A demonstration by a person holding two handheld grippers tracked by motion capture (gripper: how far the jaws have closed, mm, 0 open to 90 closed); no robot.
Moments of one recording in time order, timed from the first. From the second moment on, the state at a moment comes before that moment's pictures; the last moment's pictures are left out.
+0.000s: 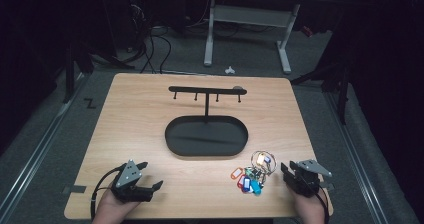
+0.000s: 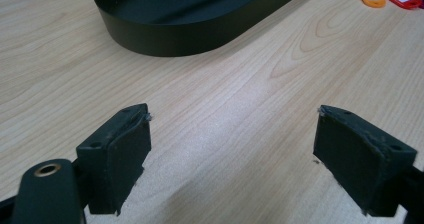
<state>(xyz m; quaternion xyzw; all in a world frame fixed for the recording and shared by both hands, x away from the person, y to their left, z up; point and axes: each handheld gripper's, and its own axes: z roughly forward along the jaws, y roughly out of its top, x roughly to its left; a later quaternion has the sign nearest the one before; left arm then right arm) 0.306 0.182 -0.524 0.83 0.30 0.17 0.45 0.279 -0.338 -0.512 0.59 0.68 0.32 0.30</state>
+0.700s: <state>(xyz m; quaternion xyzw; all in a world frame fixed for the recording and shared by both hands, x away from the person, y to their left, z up) 0.319 0.156 -0.522 0.83 0.27 0.16 0.45 0.255 -0.344 -0.514 0.58 0.69 0.32 0.28</state>
